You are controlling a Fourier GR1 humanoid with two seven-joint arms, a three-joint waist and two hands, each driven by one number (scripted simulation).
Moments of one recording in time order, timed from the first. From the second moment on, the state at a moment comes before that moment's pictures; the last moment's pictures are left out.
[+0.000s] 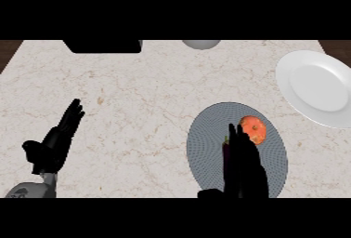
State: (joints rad) left arm -0.06 0.37 -0.12 -1.32 0.22 0.10 -0.16; right arm 0.01 -0.01 0.64 -1.90 1.17 -0.01 1.11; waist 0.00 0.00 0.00
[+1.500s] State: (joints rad) left arm -0.06 0.34 -0.07 -1.30 0.16 0.05 -0.17; right arm -0.03 -0.01 0.43 -1.67 1.08 0.18 1.09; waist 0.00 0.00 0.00
